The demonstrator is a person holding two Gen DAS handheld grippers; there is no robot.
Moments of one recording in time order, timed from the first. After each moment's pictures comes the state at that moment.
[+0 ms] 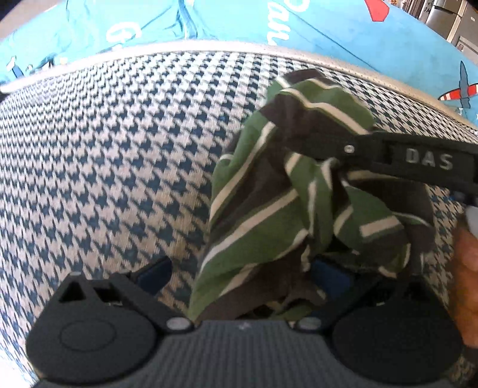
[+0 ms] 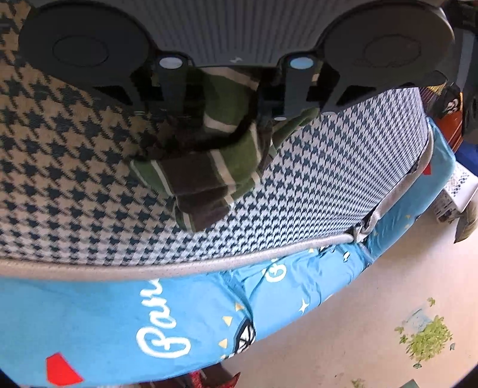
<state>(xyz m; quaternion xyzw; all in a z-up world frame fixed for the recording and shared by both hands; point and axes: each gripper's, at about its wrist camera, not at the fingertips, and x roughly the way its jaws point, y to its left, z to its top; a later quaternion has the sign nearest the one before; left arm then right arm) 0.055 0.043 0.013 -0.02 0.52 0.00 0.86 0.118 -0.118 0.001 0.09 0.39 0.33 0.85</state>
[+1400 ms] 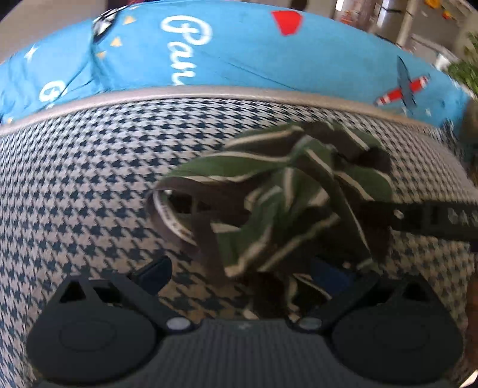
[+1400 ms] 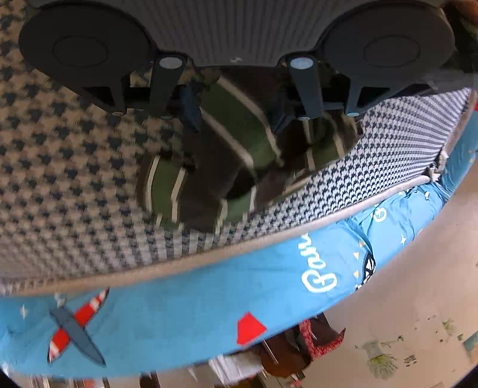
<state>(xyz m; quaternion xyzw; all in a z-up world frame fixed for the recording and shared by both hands) 0.071 -0.059 0.021 0.01 0.47 -0.08 0.88 0.087 -0.279 0.030 0.16 0.41 0.15 0.88</state>
